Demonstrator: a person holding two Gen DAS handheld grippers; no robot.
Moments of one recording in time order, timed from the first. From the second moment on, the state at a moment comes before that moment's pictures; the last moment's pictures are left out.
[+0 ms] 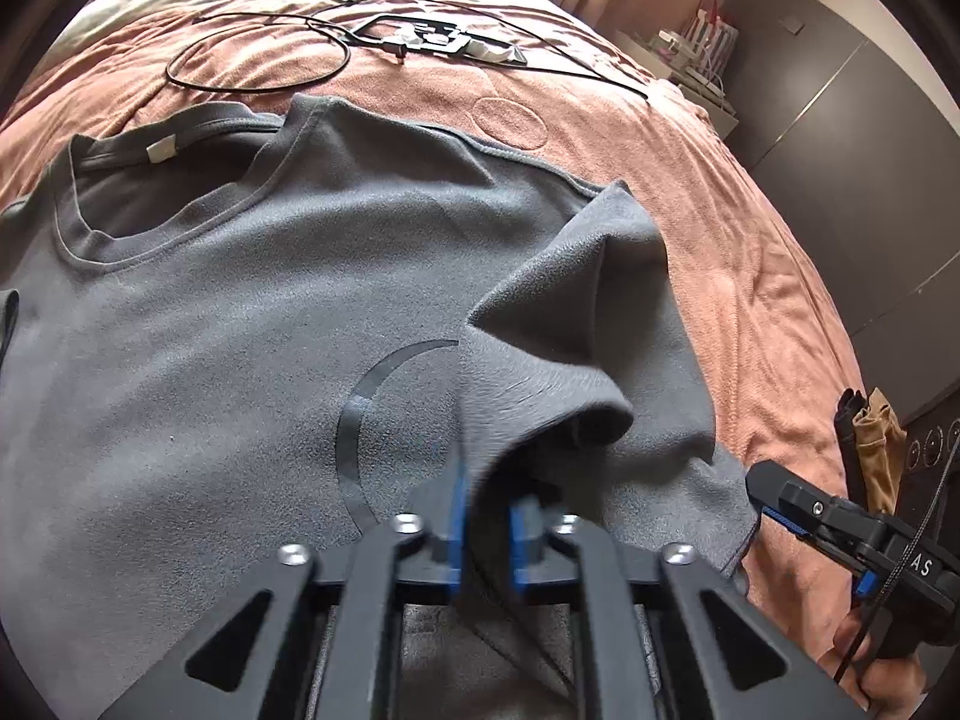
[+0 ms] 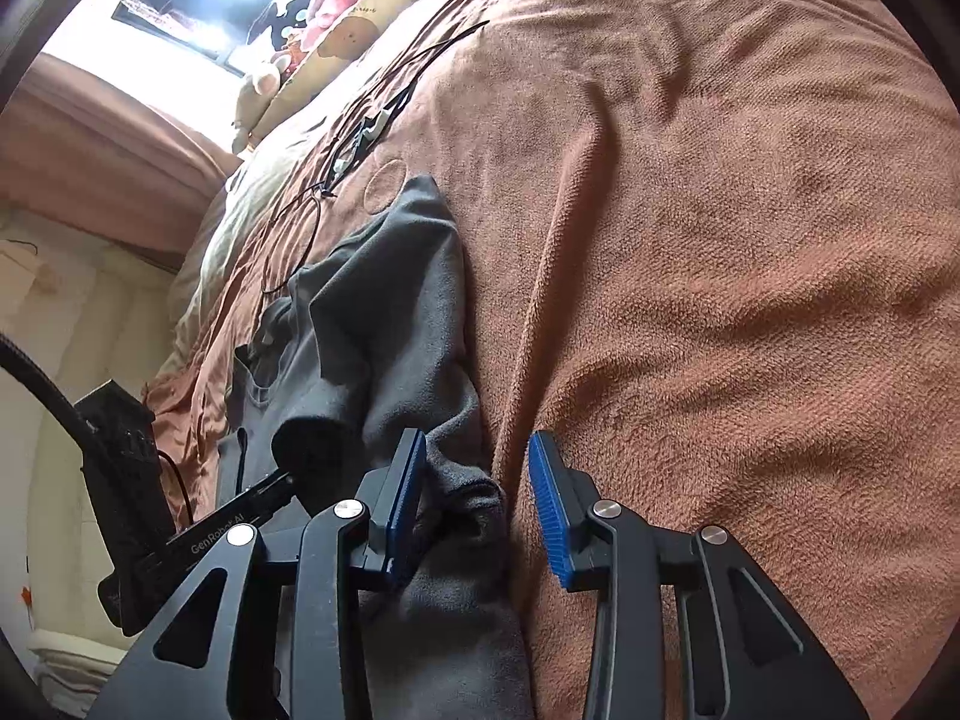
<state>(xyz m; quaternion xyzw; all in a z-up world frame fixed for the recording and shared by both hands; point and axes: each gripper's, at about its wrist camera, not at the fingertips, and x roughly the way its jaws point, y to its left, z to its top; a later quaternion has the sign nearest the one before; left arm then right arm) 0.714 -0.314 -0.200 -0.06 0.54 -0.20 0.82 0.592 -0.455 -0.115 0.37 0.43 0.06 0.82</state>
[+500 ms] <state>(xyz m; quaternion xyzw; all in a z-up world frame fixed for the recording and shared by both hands) 0.712 -0.273 -0.167 -0.06 0.52 -0.16 0.84 0.602 -0.426 -0.122 0.34 0.43 0.07 0.83</state>
